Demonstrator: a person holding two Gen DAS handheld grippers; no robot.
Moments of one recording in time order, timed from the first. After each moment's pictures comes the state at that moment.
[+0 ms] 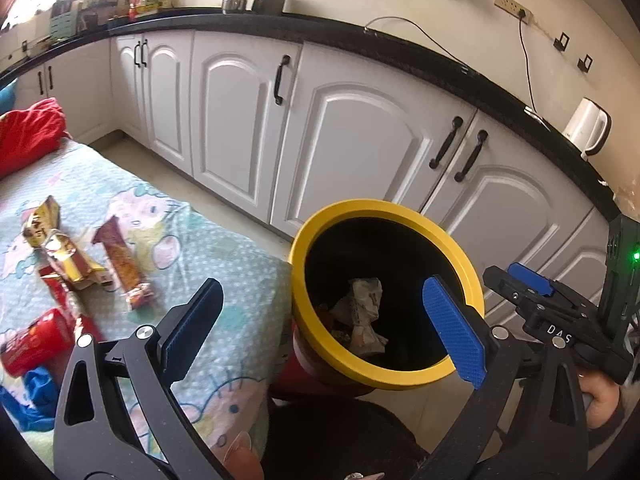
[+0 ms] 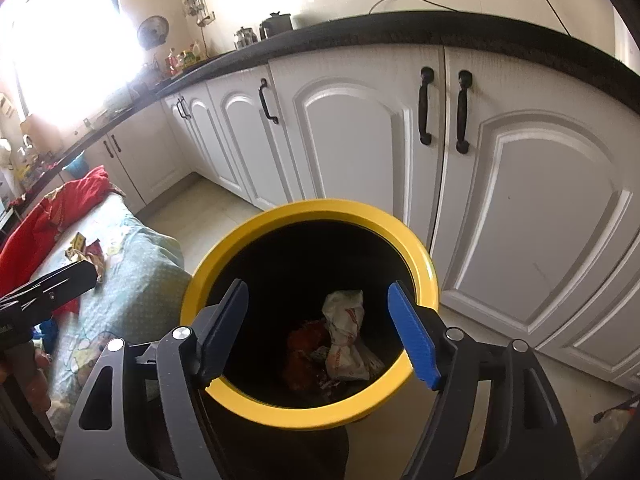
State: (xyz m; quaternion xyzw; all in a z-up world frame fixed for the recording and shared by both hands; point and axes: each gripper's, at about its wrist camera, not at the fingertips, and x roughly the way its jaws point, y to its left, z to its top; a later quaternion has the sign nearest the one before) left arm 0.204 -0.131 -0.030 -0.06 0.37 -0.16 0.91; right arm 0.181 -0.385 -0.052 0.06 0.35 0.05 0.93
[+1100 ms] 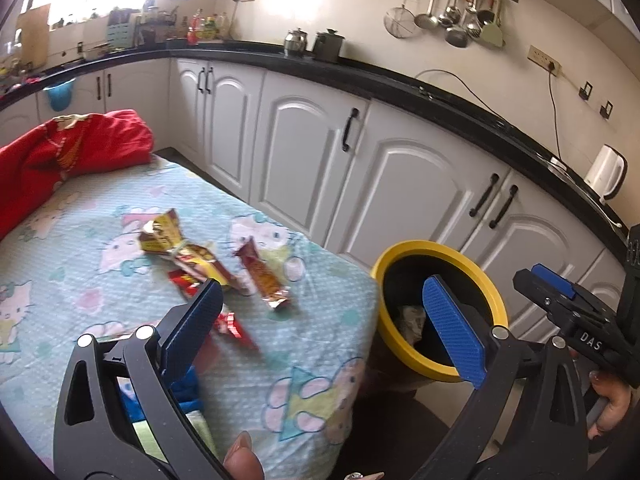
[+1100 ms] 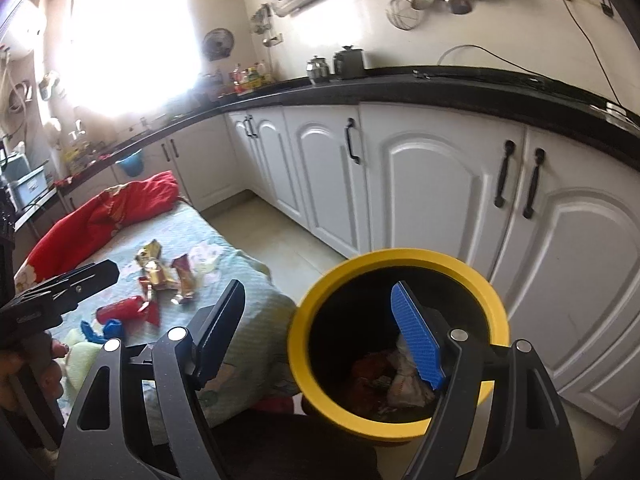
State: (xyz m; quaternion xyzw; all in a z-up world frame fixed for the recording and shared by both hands) left arm 0.155 -0.034 0.010 -0.09 0.32 -0.08 0.94; right arm 0.157 -0.296 0.002 0.03 0.29 0.14 0.95
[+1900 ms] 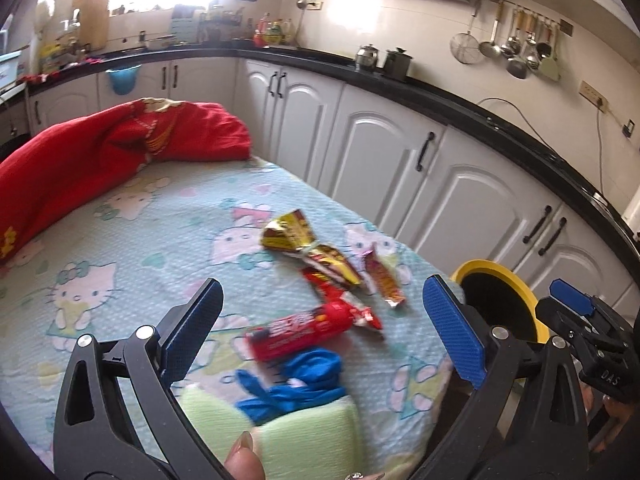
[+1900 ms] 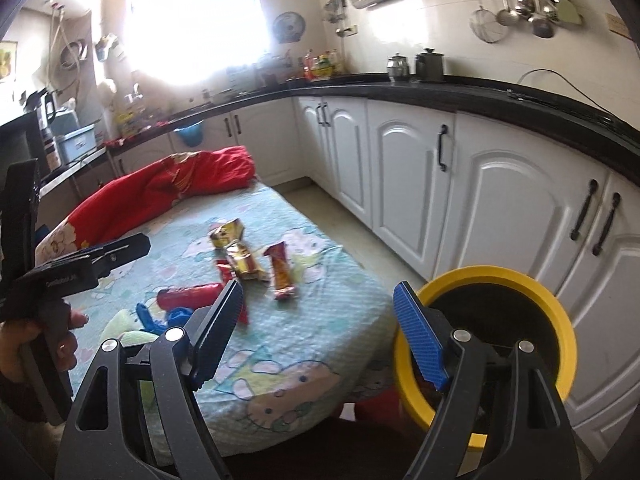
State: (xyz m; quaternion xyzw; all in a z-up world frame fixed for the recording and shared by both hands) left arm 0.127 0.066 0.009 -0.12 0.31 0.01 0.94; right arm 0.147 -0.192 0.002 -0.02 0.29 0.24 0.93
